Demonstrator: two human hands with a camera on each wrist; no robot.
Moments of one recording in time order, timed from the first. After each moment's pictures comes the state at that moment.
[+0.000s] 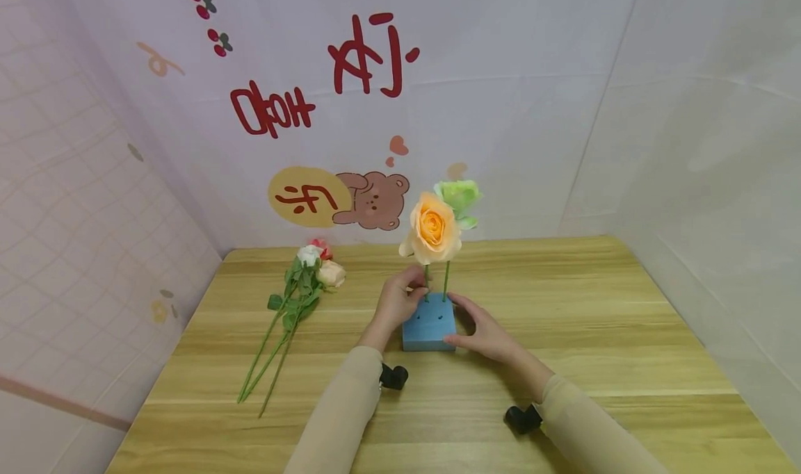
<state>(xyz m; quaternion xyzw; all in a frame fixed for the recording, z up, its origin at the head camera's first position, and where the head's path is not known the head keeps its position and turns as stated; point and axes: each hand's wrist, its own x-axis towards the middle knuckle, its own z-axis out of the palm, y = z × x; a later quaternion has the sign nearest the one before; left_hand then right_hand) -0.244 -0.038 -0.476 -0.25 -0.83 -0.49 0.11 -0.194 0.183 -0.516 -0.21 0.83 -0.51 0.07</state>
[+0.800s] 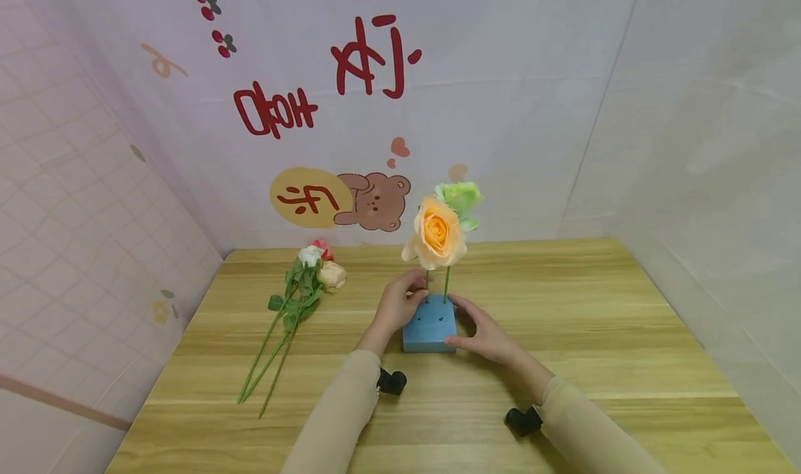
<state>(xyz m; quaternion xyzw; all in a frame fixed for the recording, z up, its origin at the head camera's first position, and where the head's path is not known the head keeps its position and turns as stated) -0.242 -0.041 -0.485 -0.26 -0.82 -0.50 0.10 -0.196 0.183 -0.521 -0.22 0.83 -0.51 0.06</state>
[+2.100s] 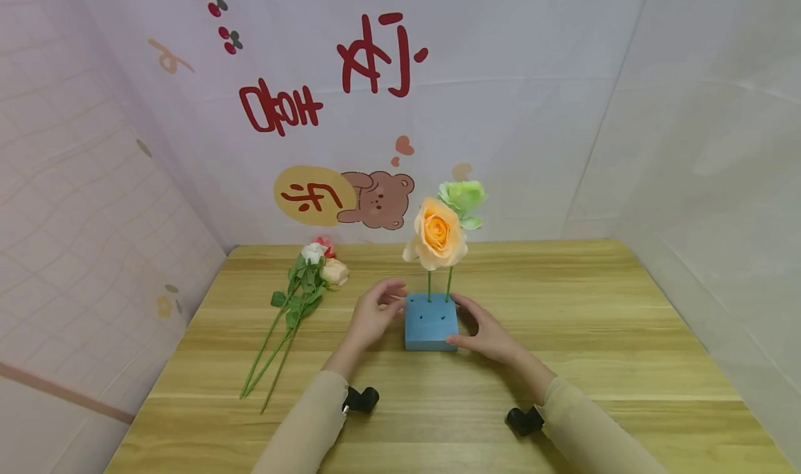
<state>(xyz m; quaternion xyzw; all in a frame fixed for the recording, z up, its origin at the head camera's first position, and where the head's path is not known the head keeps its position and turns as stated) -0.212 -0.090 -0.484 -0.19 -0.76 -0.62 0.02 -0.196 0.184 -0.518 -0.23 0.83 -0.51 0.06</state>
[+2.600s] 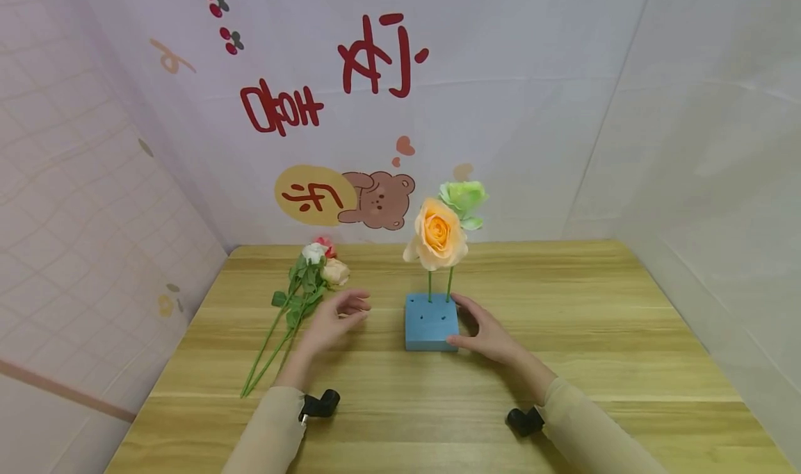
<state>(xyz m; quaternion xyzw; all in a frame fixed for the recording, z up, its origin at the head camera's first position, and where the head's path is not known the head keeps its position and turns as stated) -0.194 -0.165 -0.463 -0.17 -0.82 -0.54 -0.03 -0.194 0.185 -0.516 -0.23 0.83 -0.50 0.07</state>
